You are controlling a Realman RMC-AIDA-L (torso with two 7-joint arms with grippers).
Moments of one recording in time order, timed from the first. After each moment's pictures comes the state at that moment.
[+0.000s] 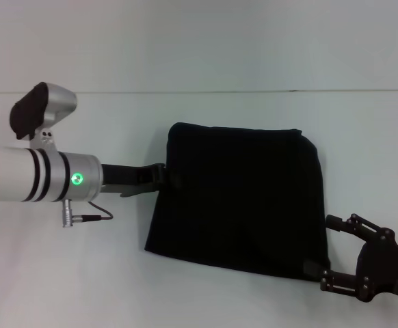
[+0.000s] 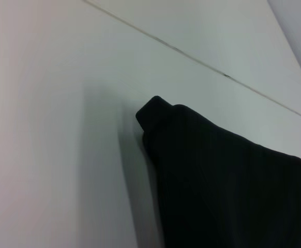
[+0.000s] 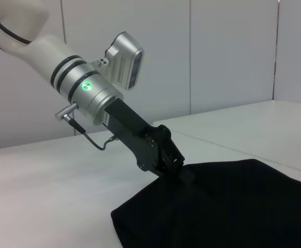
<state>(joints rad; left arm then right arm) -0.77 -2.08 0.86 0.43 2.12 1.02 -2.36 0.34 2.09 -0.62 -0.41 -1.88 -1.52 0.79</state>
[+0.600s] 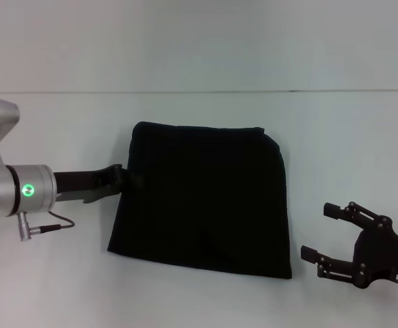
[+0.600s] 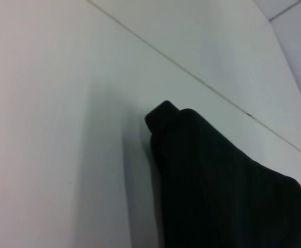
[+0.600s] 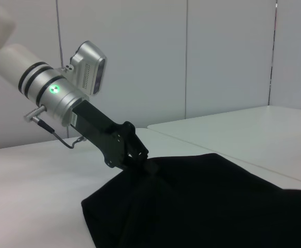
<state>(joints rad) -0.66 -2.05 0.74 0.49 2.11 1.10 -2.32 0.37 2.09 -0.61 -0.41 -1.87 -1.49 0.79</state>
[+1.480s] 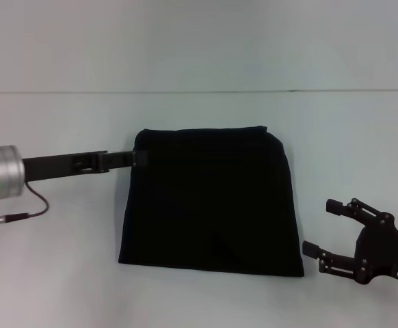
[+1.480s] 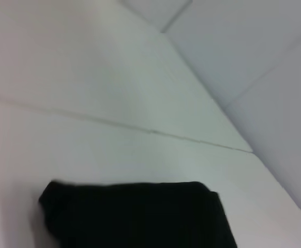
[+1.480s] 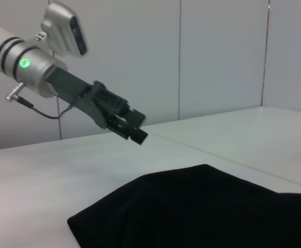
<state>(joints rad) -0.59 -2.04 0.69 0.65 2.01 1.36 -2.01 0.37 2.09 -0.59 -0.41 -1.87 -1.49 0.79</state>
